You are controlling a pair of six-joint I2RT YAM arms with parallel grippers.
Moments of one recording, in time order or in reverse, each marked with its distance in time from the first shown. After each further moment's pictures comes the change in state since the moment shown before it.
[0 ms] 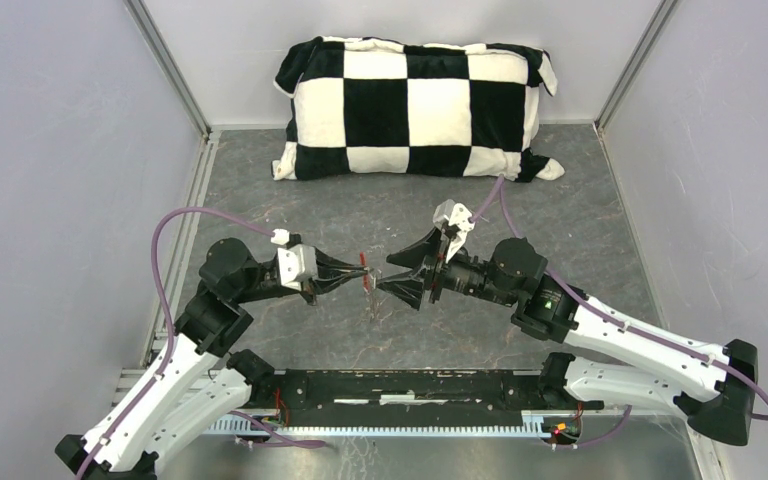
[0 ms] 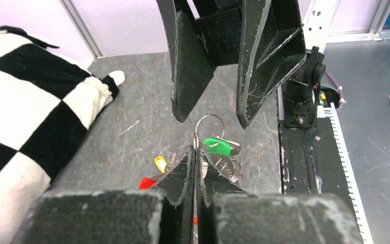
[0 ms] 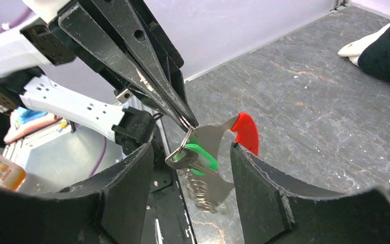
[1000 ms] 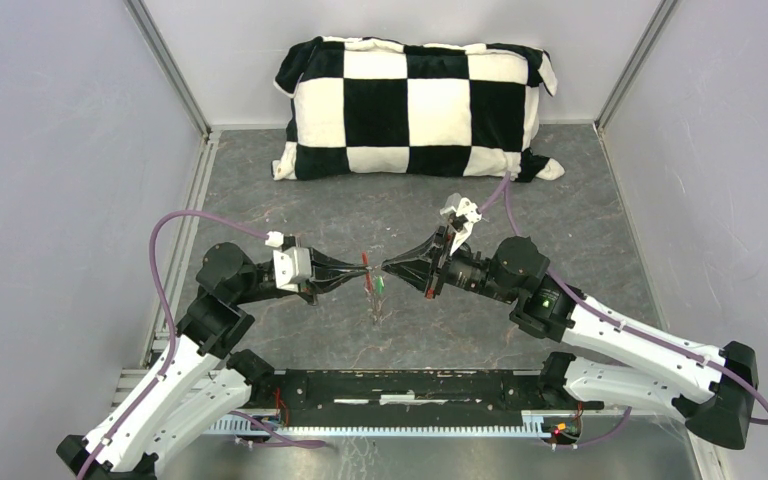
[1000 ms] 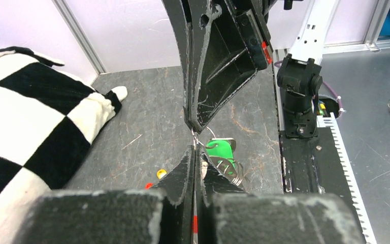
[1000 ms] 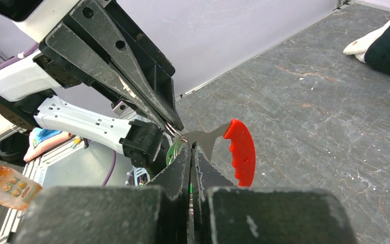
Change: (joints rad) left arm 0.000 -0.013 -0.032 0.127 0.018 -0.055; right arm -0.043 0.002 -0.035 0.093 -0.013 0.109
